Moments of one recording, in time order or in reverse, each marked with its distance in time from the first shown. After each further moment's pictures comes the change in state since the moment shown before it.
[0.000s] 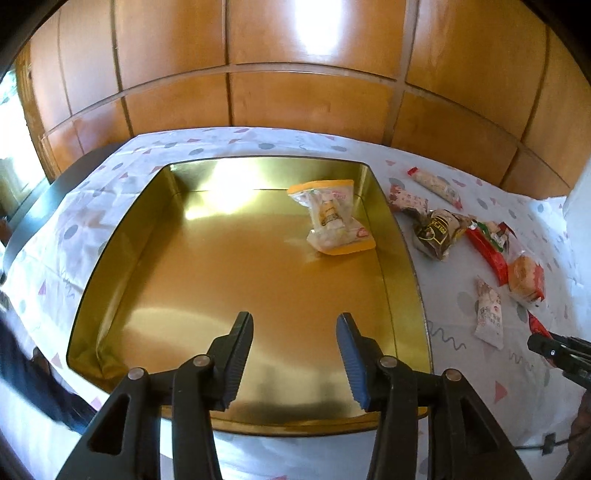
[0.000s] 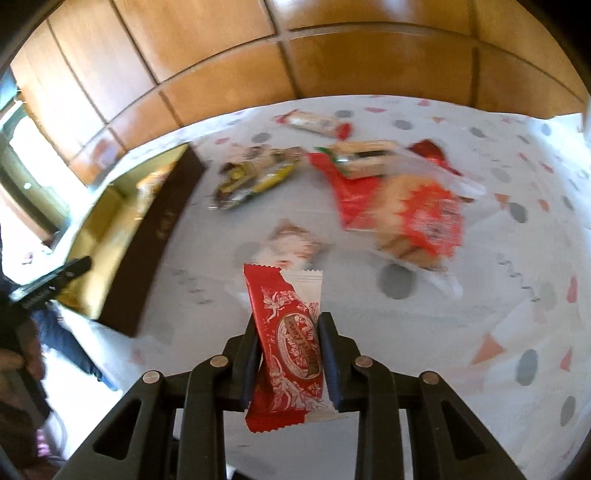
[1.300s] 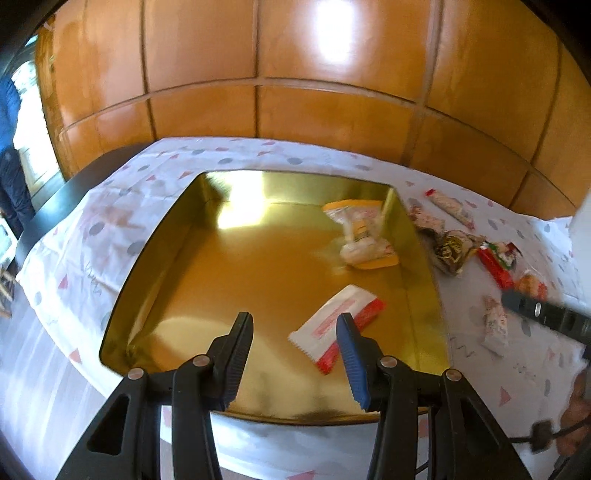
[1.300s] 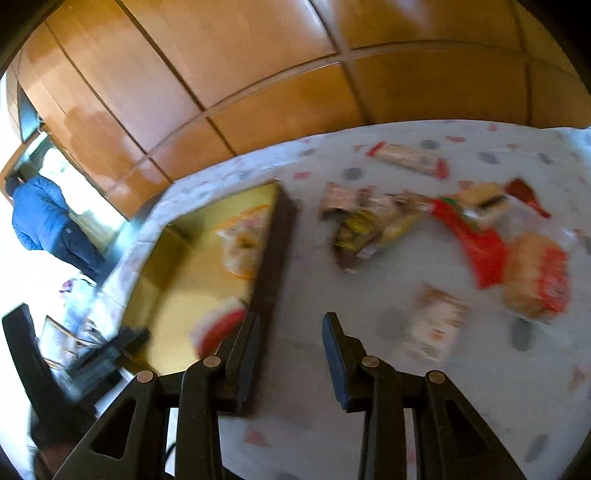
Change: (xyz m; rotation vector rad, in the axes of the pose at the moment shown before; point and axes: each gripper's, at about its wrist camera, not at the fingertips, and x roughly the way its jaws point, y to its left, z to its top) left arm -0.020 0.021 0.005 -0.028 -0.050 0.022; right arm 0.008 0.052 0.031 0.068 -0.081 0.096
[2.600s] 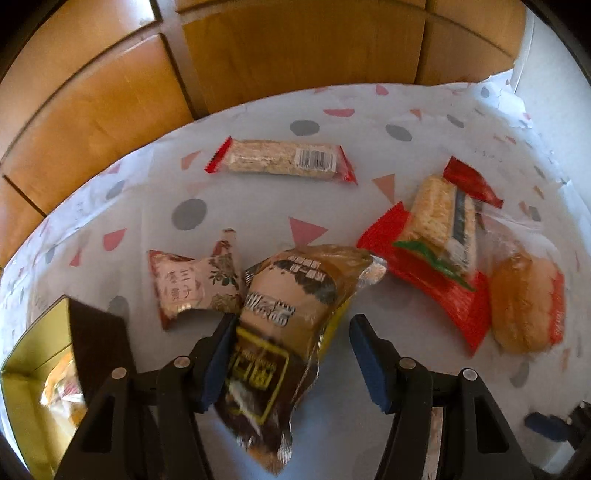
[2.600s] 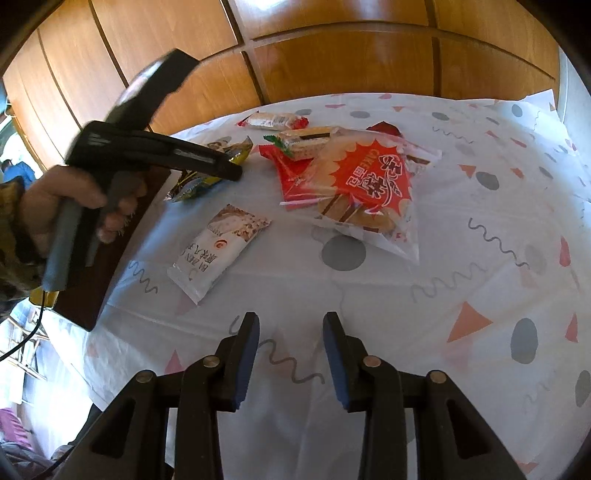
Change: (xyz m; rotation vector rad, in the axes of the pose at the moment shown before) left arm 0.180 -0.251 0.075 0.535 0.262 -0.189; right arm -0.019 -0.117 -0.062 -0.009 -0.022 -0.170
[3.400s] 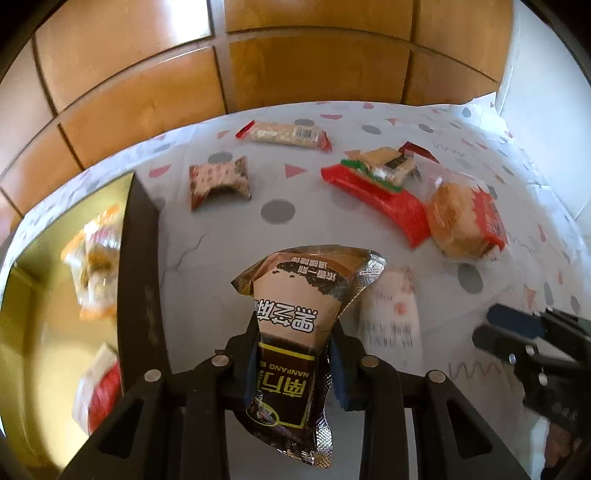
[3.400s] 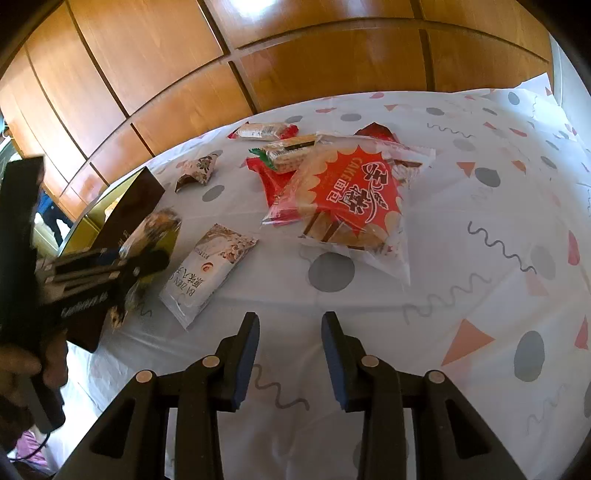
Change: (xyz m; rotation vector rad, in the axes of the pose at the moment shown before) left arm -0.073 -0.019 -0.113 -0.119 -0.132 0.002; right arm 0.005 -0.014 0.013 0.051 -0.006 0.028
